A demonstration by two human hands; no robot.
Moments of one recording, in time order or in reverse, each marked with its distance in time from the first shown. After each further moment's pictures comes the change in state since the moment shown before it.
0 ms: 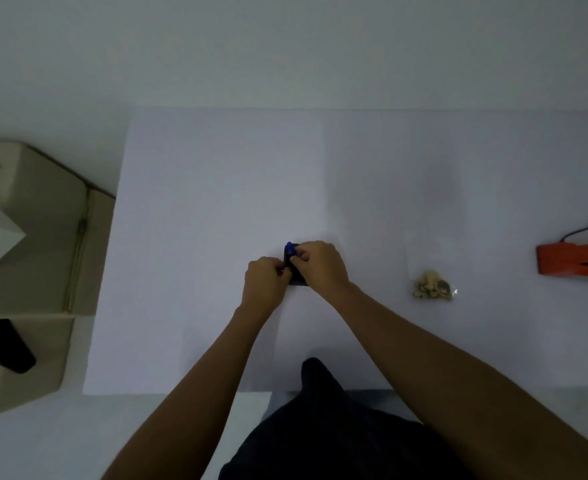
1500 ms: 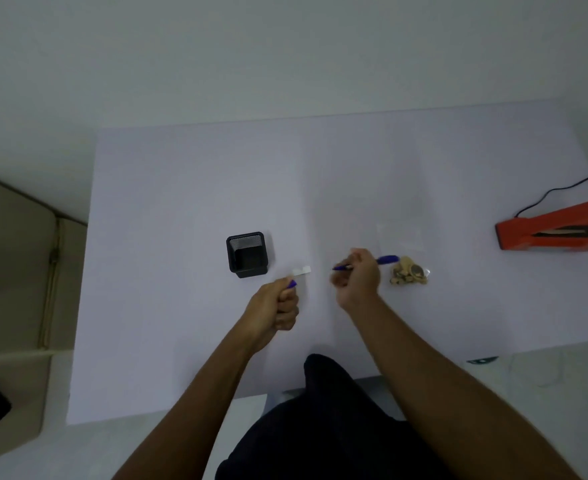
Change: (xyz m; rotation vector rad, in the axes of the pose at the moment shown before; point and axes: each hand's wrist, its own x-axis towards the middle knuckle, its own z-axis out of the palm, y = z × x) left_hand -0.068 0.033 -0.012 -0.840 -0.554 -0.160; right_hand -0.059 0.035 -0.048 1.562 0.497 0.796
